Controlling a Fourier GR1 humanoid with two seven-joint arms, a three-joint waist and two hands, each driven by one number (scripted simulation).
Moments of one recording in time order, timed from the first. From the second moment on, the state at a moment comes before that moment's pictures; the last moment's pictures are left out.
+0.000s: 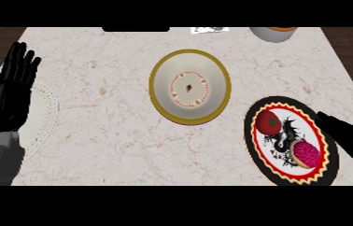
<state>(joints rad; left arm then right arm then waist) -0.21 0.47 0.06 -1.48 0.32 0.16 -0.07 0.22 -0.77 -0.03 -2.36 0.22 0.44 0.43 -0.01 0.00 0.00</state>
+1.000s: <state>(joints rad) -0.23 0.40 0.13 -1.49 0.24 0.10 -0.04 0.06 -0.54 0.05 -1.97 0.51 0.49 0.26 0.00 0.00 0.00</state>
